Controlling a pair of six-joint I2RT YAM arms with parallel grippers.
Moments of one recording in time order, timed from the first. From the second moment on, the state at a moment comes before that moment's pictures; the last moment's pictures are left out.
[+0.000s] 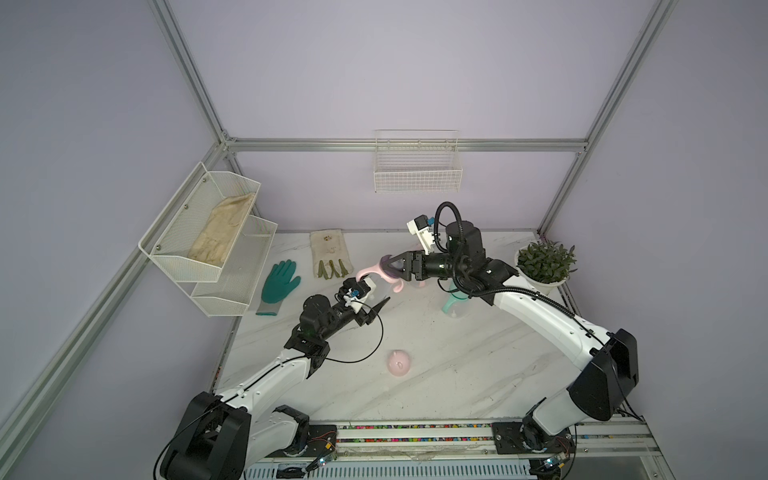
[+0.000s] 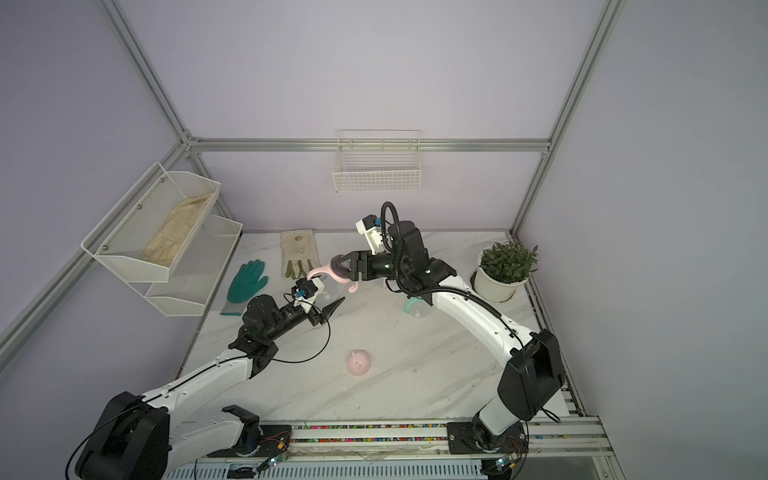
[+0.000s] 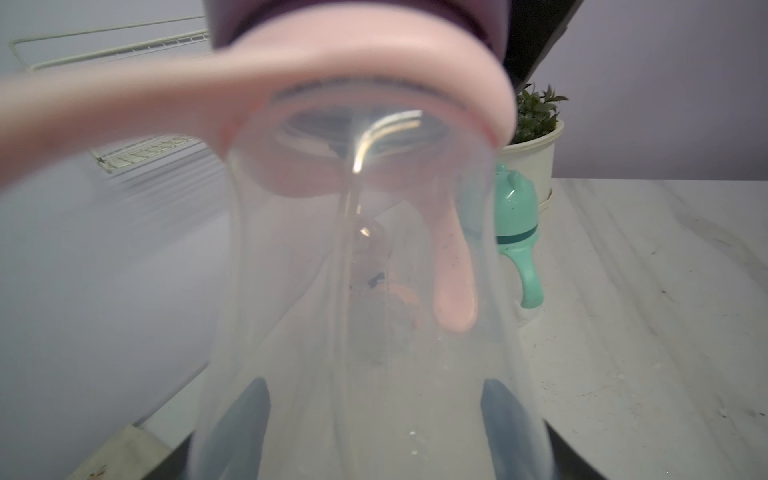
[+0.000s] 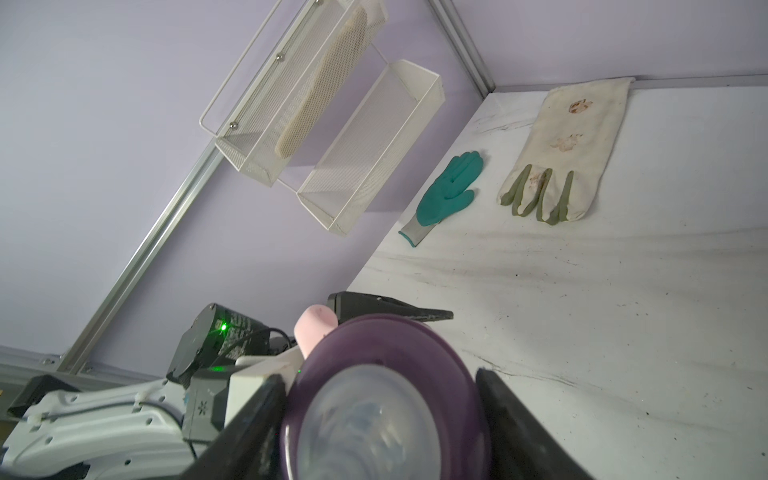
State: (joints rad) left arm -0.38 1.14 0.49 0.61 0.35 0.34; right arm 0.61 1.57 1.43 -0.17 -0.58 0.58
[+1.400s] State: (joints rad) left arm -0.39 0.99 0.55 0.31 0.57 0.26; right arm 0.70 1.35 1.59 -0.64 -0.36 0.12
